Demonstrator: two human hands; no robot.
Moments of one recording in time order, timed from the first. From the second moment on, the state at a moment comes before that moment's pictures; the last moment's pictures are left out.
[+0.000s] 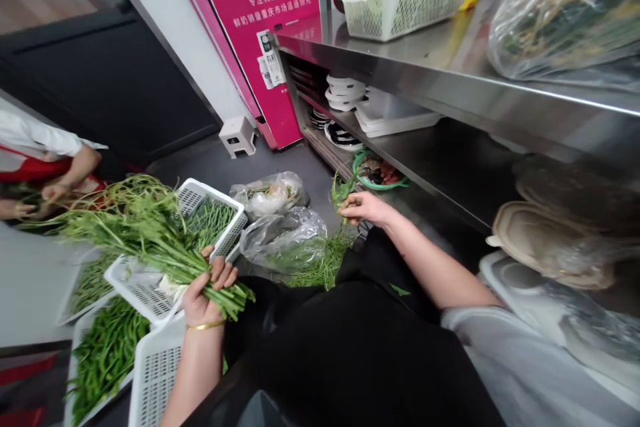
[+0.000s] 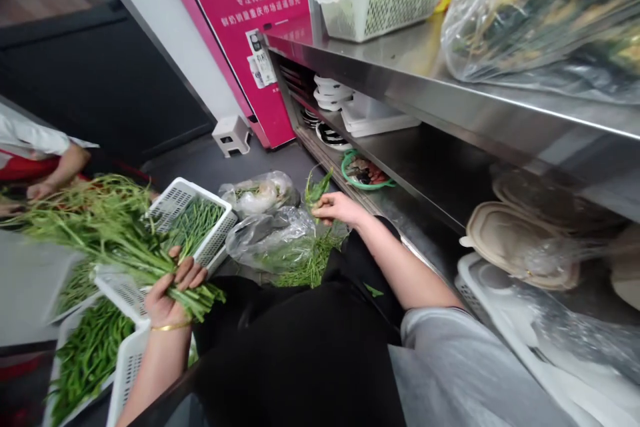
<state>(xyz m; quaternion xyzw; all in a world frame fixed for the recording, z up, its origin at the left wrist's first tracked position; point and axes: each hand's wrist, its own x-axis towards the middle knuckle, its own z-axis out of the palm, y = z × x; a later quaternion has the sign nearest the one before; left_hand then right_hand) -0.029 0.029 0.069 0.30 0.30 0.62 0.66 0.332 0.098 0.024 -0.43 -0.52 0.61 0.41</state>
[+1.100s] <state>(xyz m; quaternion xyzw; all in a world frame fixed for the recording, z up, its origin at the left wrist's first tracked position) 0.034 0.037 0.031 0.32 0.49 0.52 0.62 0.269 0.087 -0.001 -0.49 -0.68 0.43 0.32</state>
